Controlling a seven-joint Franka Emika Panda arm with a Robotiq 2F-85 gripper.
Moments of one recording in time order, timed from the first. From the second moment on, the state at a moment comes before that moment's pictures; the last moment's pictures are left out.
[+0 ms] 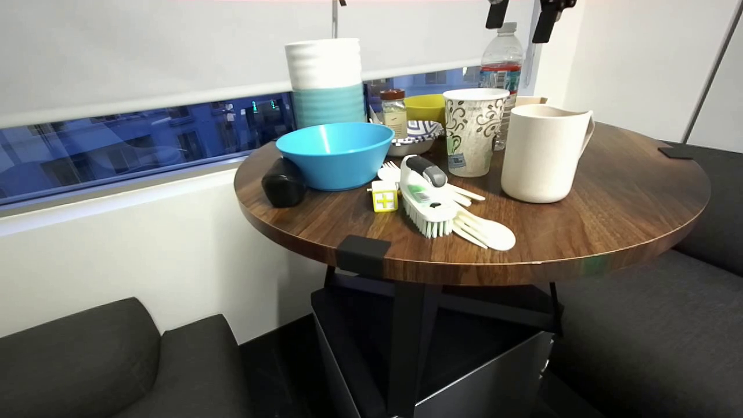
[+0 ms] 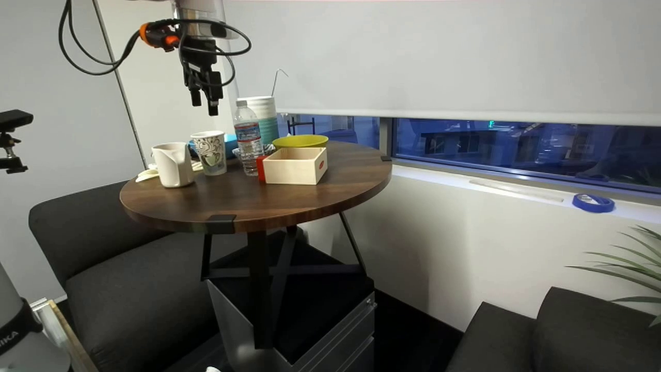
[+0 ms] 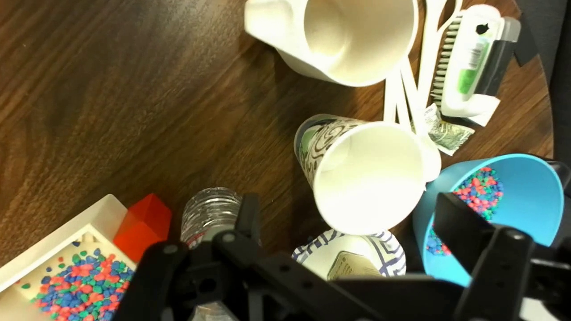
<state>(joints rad) 0.01 -0.31 0.02 -2.11 0.21 1.84 0.13</state>
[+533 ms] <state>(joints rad) 0.01 -0.34 0.03 -2.24 0.21 1.93 0.12</state>
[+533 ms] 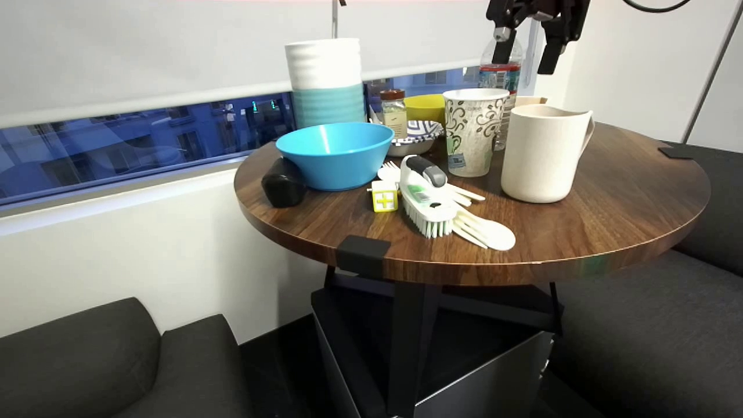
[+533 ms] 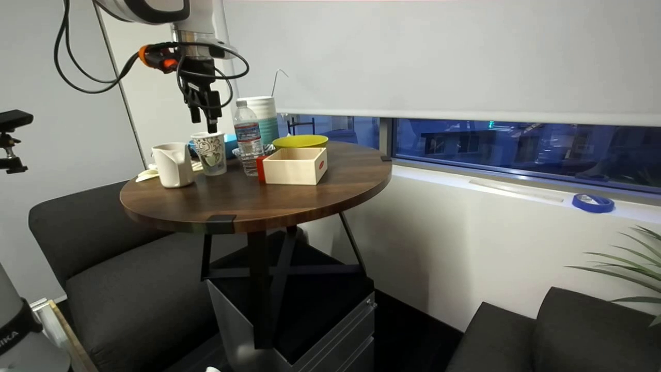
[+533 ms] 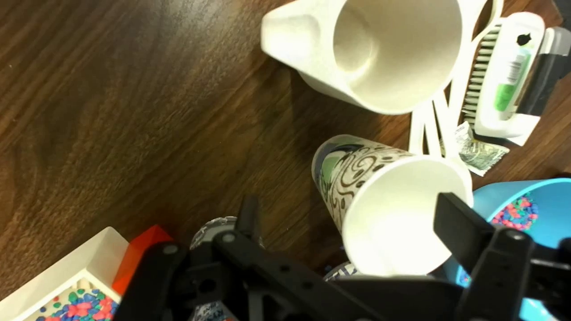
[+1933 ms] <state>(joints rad) 0.00 -0.28 0.02 -2.25 0.21 2.01 0.23</state>
